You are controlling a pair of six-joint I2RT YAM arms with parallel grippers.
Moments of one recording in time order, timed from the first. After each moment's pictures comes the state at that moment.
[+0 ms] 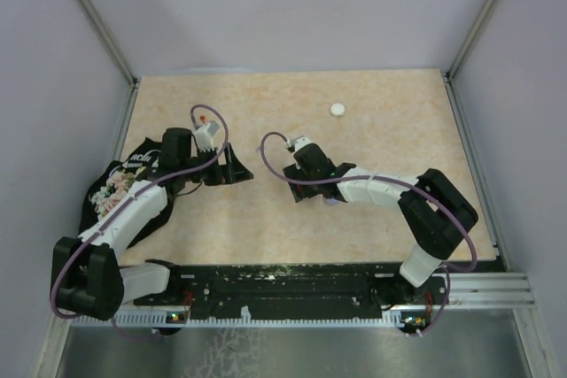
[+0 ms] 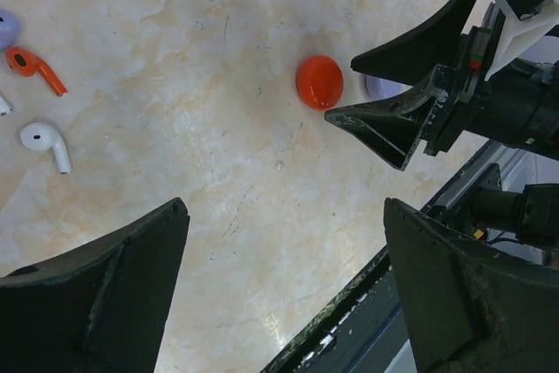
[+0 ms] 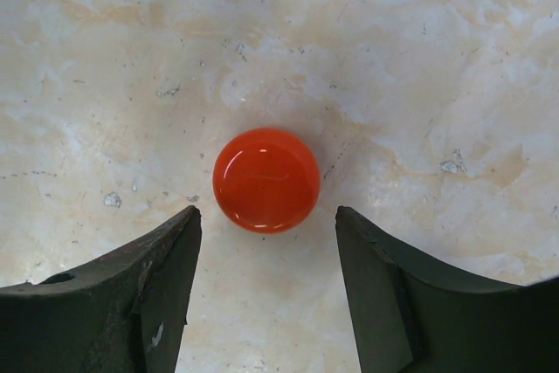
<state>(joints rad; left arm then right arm) -0.26 1.20 0.74 -0.22 0.56 -0.40 0.78 1.63 0.92 -0.16 0.12 0.23</state>
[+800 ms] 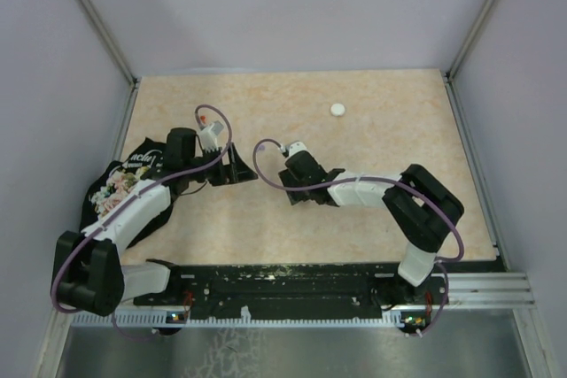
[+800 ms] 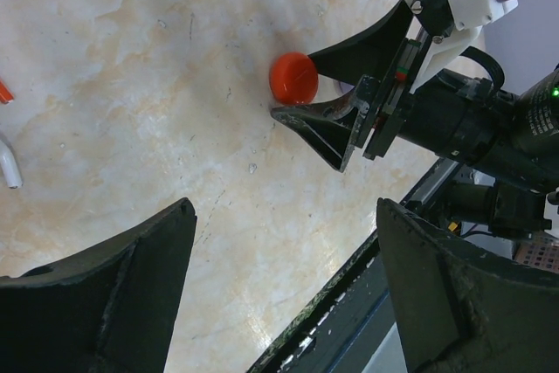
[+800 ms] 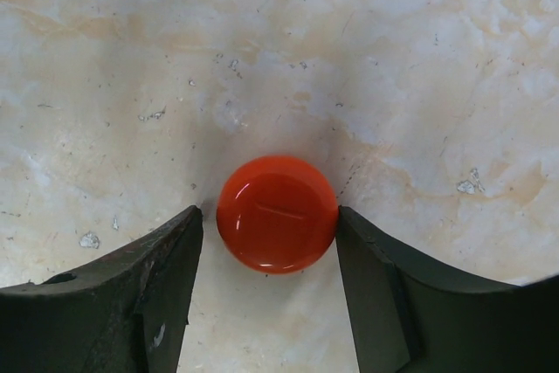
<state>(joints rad) -0.28 1.23 0.74 -0.16 0.61 -0.46 0.83 1.72 0.92 -0.07 0.22 0.23</state>
